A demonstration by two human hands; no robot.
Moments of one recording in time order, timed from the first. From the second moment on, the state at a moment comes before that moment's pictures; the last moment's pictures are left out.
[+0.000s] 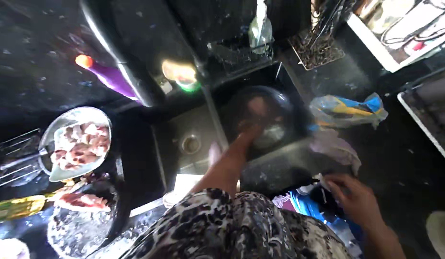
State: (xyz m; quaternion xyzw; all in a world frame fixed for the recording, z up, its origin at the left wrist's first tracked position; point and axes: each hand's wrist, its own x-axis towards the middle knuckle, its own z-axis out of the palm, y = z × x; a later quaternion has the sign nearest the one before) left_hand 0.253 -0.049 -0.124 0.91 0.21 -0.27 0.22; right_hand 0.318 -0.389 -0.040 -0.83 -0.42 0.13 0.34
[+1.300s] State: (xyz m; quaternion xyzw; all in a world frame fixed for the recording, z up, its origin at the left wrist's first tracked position) left_hand 0.188 -0.006 -0.053 0.51 0.31 0.03 0.80; right_hand 0.352 -0.103 -0.070 -0.71 -0.57 0.26 0.31
